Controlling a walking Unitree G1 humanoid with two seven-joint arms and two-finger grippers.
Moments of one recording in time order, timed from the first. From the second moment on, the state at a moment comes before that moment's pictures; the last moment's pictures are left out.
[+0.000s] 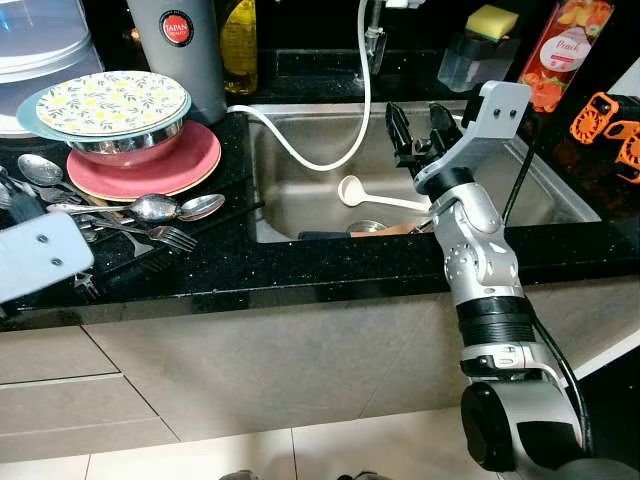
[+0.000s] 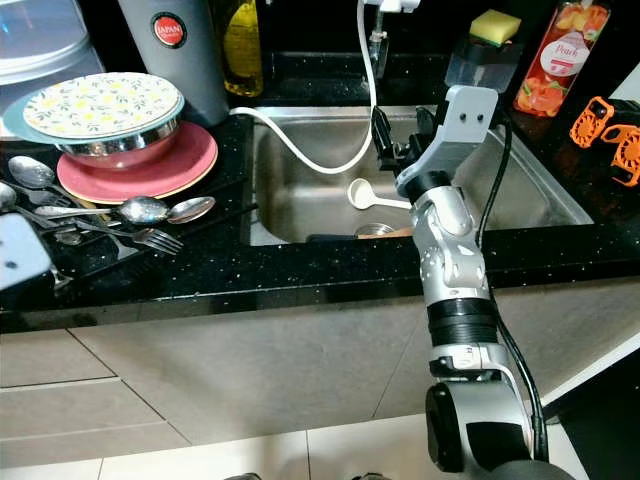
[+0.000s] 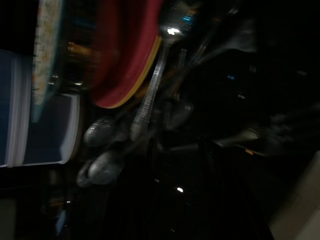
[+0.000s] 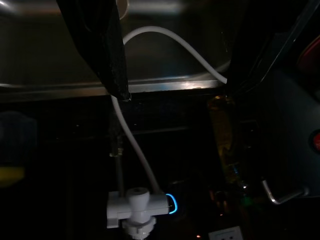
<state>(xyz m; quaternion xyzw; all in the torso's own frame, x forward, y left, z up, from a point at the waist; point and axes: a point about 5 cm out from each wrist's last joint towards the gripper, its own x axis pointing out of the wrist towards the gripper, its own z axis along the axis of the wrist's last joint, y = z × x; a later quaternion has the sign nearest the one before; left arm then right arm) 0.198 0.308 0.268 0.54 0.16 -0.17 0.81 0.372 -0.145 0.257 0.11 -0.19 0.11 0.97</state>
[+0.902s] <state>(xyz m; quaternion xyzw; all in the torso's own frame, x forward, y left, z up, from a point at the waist) 0.215 0.320 0.234 0.62 0.16 -0.18 0.74 0.373 -0.144 0.255 0.11 -0.19 0.12 0.97</state>
